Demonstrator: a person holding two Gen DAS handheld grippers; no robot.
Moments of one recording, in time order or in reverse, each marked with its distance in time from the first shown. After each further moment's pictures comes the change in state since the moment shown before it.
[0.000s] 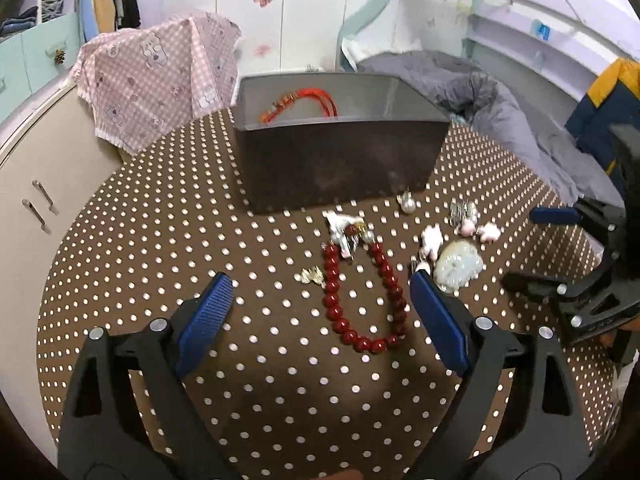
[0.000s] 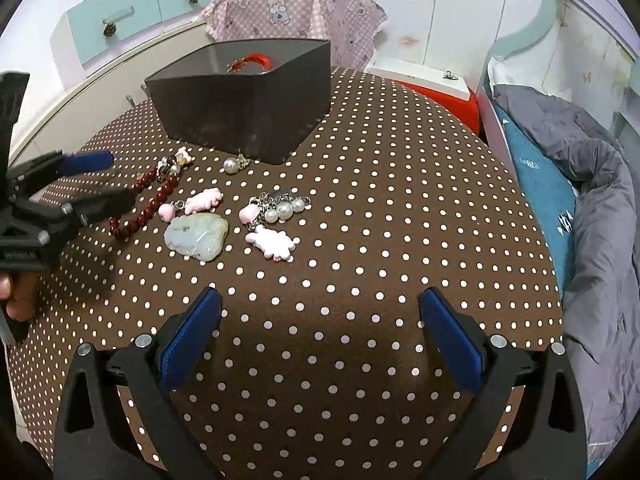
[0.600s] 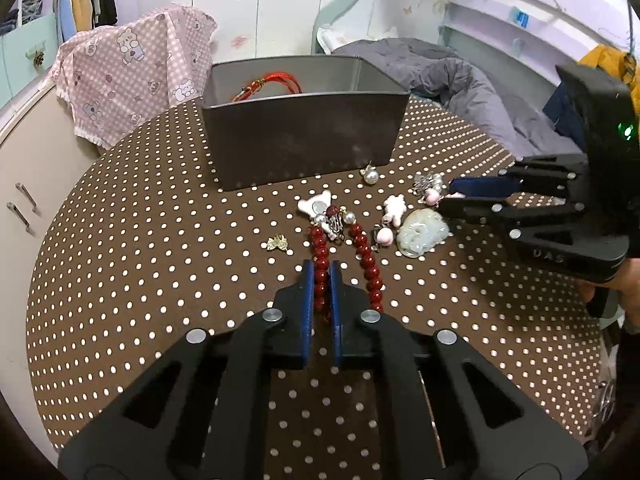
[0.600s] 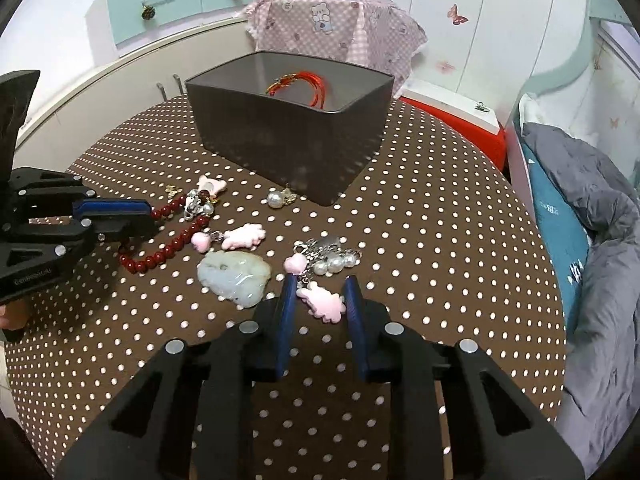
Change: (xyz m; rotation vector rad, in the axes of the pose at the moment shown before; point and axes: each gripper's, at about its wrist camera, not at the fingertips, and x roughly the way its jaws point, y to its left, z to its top) left arm -0.016 -0.007 -0.015 0.028 0.013 -0.087; right arm 0.006 0.022 0.022 -0.145 -0.031 0.053
